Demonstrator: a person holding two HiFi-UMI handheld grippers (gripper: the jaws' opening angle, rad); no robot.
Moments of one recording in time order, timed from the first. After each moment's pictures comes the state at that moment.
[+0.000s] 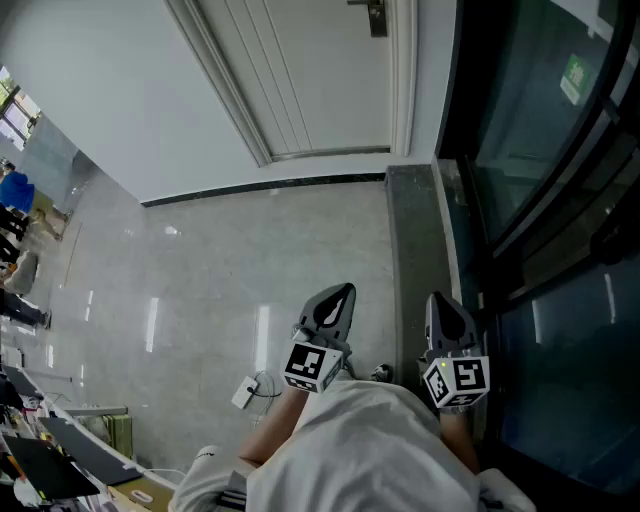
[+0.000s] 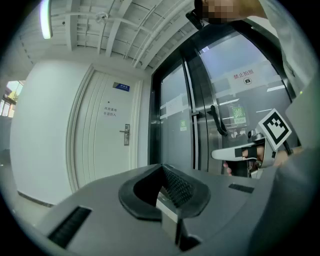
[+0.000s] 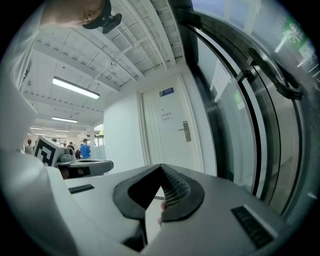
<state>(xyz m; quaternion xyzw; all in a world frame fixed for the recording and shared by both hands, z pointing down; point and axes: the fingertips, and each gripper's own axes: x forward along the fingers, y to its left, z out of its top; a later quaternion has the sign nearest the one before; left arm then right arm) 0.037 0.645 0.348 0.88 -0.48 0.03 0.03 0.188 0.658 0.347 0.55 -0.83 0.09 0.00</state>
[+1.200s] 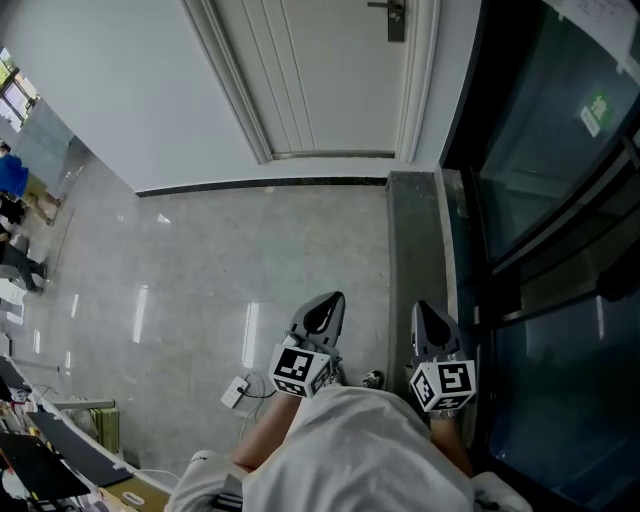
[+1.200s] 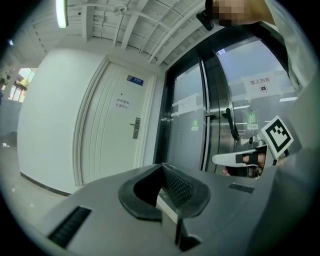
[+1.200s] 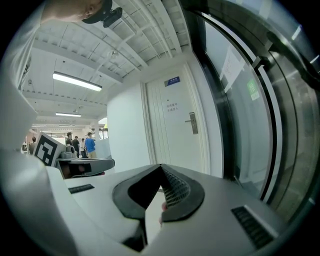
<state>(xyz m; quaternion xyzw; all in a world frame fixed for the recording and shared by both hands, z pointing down) -0.014 0.614 0.371 0.86 -0.50 0.02 0.10 0.136 0.619 0.364 0.53 -0.84 0.11 0.05</state>
